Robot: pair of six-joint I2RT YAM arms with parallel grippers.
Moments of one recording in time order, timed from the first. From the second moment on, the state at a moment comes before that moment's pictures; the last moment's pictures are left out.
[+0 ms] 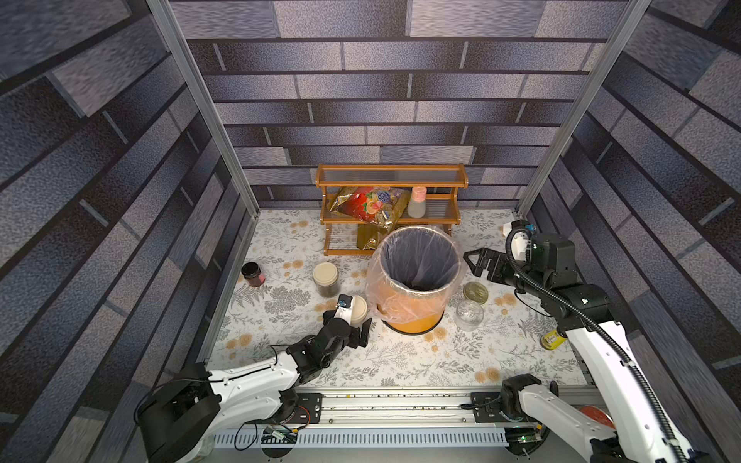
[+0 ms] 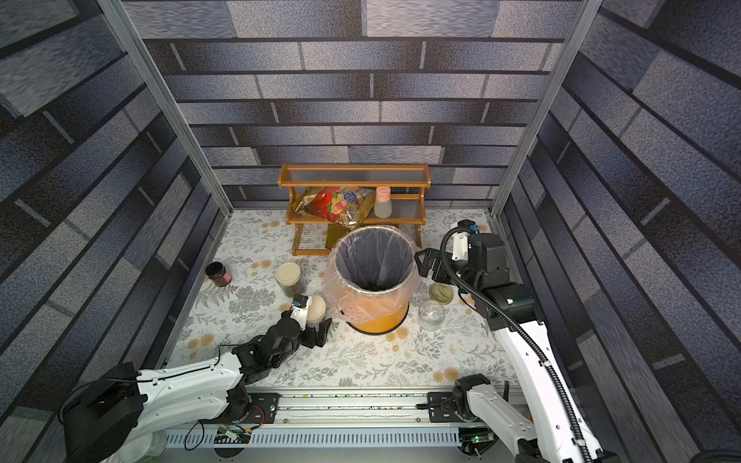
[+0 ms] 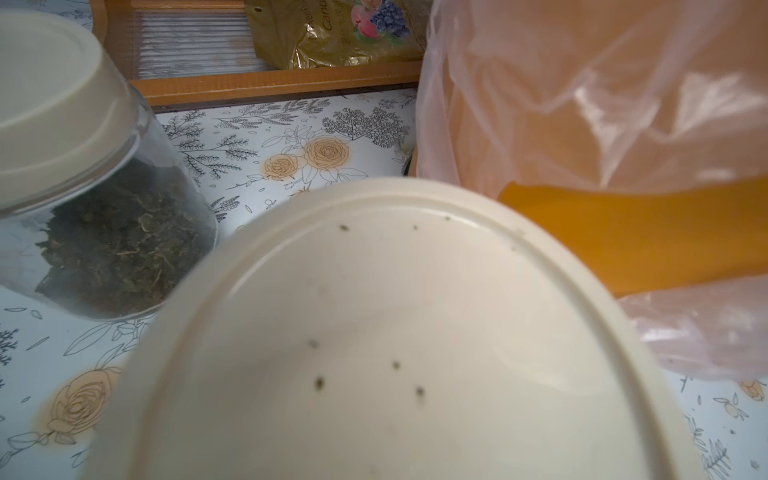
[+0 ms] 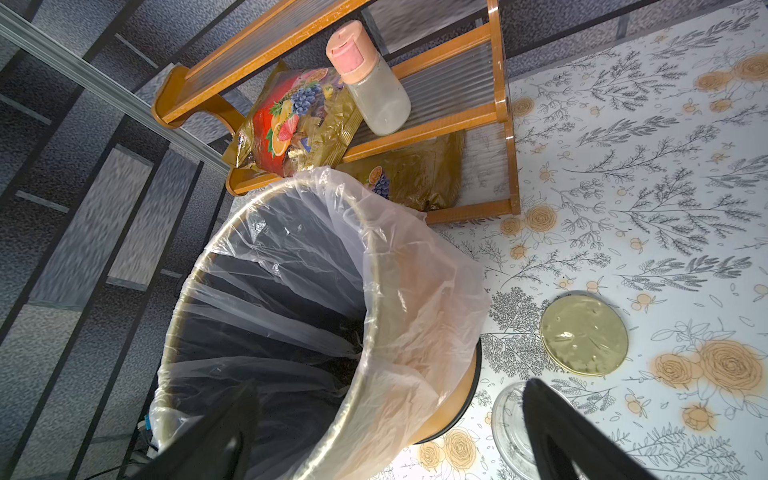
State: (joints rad) left arm -0.89 1.03 0.17 0.34 -0.34 -0.34; right arm 0.26 0.94 1.19 -0.84 -0.23 0.44
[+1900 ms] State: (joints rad) left arm -0.96 0.54 0.26 -0.11 -0.39 -0.37; right arm 0.26 0.93 1.14 -0.63 -0.64 0.42
